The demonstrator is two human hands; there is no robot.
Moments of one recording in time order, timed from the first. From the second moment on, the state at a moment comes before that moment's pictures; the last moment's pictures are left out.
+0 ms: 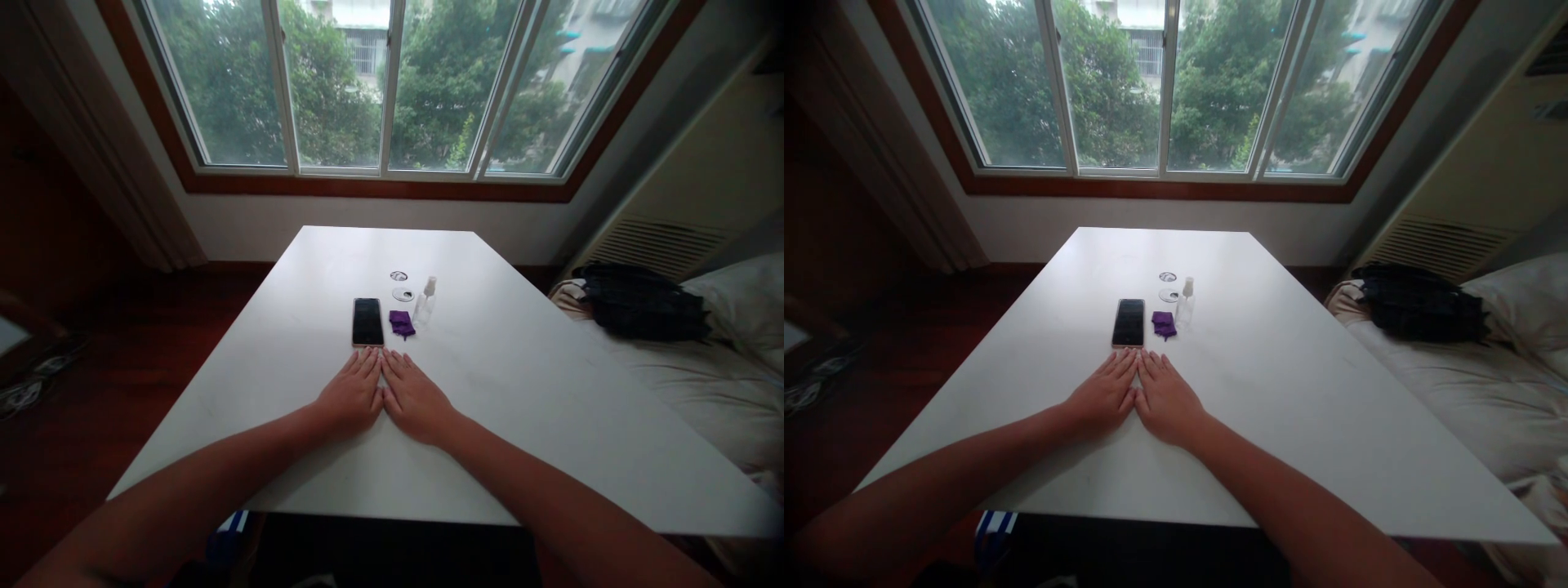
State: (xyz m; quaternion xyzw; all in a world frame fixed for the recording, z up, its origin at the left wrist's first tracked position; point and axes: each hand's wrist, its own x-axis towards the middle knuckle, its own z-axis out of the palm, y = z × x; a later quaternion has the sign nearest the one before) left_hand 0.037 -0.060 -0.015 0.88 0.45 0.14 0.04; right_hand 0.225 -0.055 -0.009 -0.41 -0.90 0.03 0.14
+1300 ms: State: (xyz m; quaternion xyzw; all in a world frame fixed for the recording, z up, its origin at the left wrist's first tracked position) left_hand 0.038 -0.060 -0.017 0.88 0.45 0.13 0.05; right_hand 0.227 -0.055 -0.014 -0.42 -0.90 0.03 0.15
